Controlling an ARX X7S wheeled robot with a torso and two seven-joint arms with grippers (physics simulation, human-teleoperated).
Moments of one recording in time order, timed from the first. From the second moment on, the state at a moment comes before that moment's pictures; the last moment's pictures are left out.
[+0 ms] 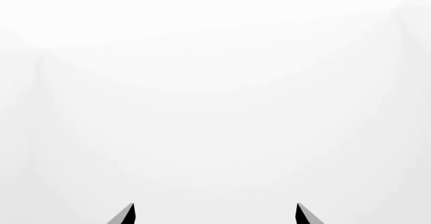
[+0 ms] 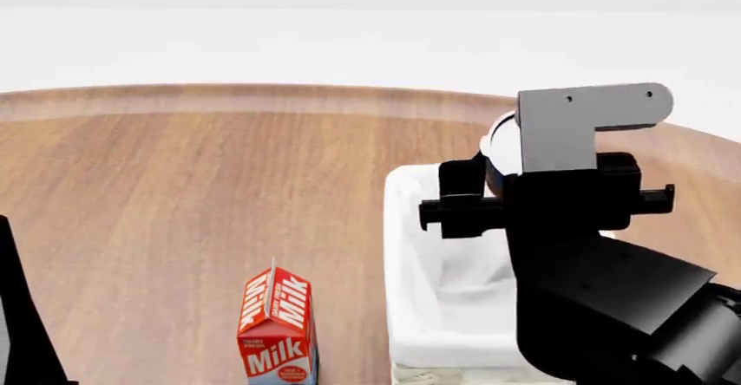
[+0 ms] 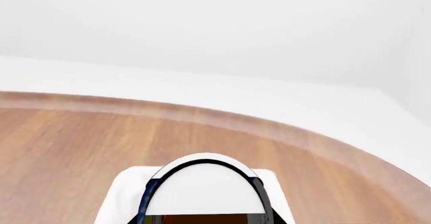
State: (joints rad) left arm -0.66 -1.05 1.13 0.92 -0.40 -0.03 -1.29; right arm 1.55 0.72 -1.86 0.08 1.66 -0.09 0.78
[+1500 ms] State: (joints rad) left arm -0.62 -1.05 1.12 0.89 -0.37 0.00 -1.27; right arm 1.37 0.53 -1.82 0.43 1.81 -0.07 0.69
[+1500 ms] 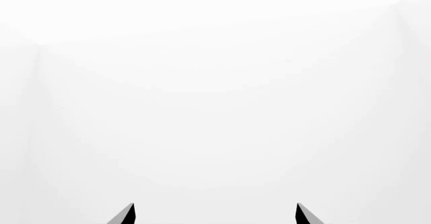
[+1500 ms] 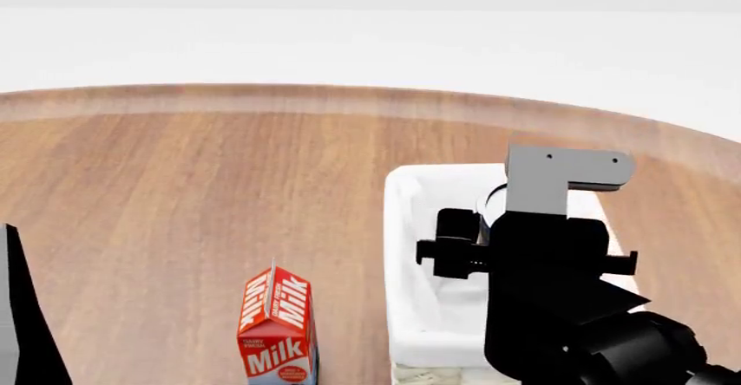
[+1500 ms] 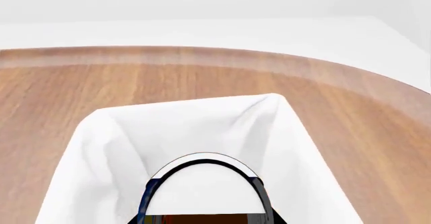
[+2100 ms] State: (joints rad) left arm -0.61 -1.04 1.12 0.88 -0.37 0.00 -1.26; right arm 1.33 0.51 -1.81 0.47 1.80 -0.07 0.68
